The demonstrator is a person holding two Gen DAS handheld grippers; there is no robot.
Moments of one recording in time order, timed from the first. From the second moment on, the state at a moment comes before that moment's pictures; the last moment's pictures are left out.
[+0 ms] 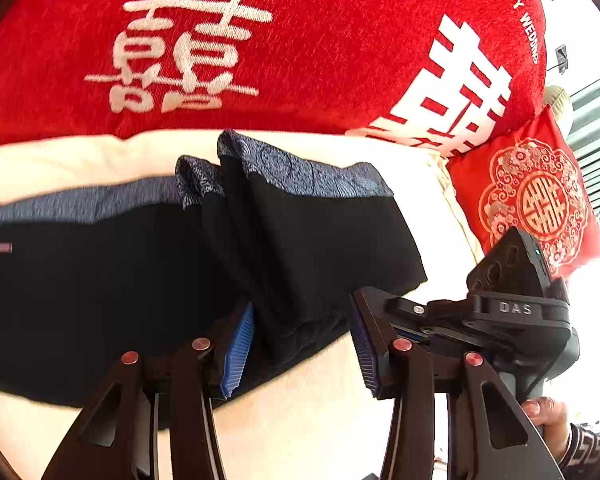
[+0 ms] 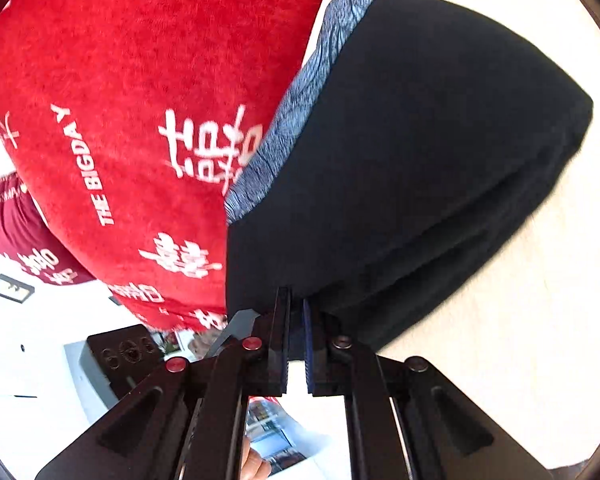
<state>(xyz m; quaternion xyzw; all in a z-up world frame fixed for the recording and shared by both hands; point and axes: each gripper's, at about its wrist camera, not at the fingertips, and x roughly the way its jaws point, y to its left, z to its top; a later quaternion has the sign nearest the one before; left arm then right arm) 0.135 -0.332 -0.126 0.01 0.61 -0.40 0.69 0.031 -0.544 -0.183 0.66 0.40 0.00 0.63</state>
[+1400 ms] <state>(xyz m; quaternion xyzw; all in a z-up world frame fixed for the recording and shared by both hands) 0.134 -0.320 -0.157 0.09 0.63 -0.29 0.71 0.026 -0.543 -0.232 0.63 0.51 -0.02 0.59</state>
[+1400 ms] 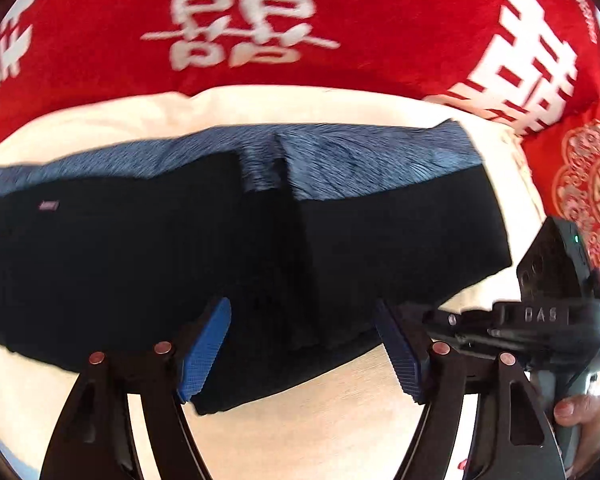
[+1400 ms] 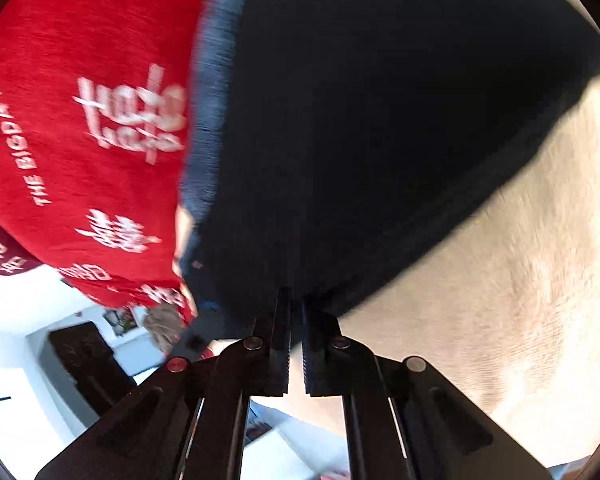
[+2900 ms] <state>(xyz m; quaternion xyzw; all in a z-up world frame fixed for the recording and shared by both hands) 0.134 -0.263 -0.158 0.07 0.64 -0.11 0.76 0.130 -0.490 -0.141 0.20 0.63 0.04 0.75</state>
